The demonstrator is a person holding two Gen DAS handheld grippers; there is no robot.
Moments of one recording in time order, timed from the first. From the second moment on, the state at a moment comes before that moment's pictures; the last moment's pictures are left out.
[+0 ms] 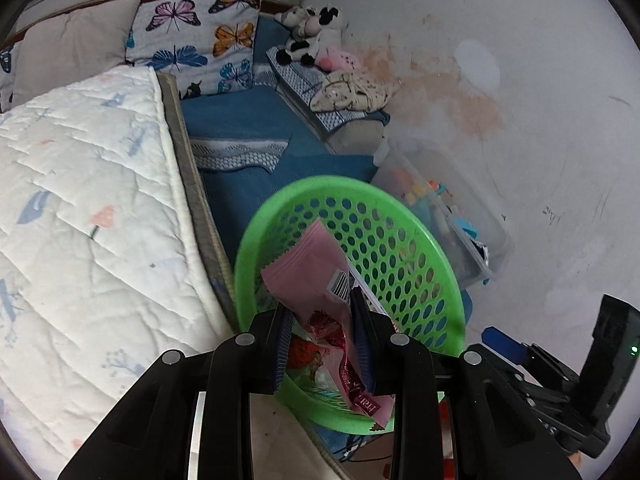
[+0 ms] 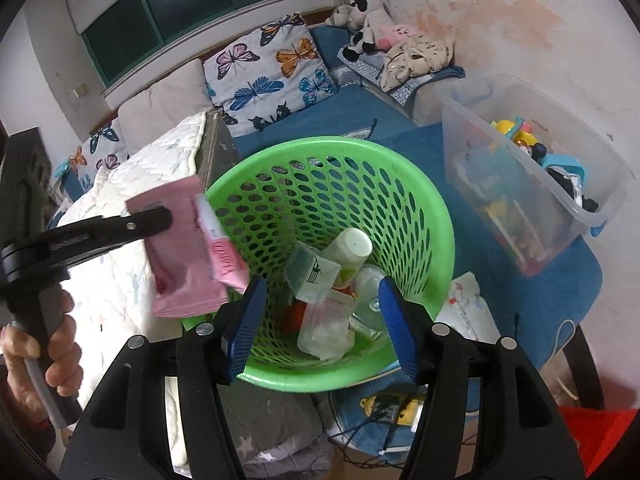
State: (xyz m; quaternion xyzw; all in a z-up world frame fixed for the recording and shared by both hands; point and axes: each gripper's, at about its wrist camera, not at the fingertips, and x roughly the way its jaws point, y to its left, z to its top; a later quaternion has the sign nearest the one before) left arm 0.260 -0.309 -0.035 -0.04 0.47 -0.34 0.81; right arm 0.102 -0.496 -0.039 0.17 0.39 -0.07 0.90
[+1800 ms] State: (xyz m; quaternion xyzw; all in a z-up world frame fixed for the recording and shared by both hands) left arm 0.144 -0.122 0.013 0.00 0.36 -0.22 0.91; right arm 0.036 -0.335 -0.016 0.06 0.36 -0.03 0.93
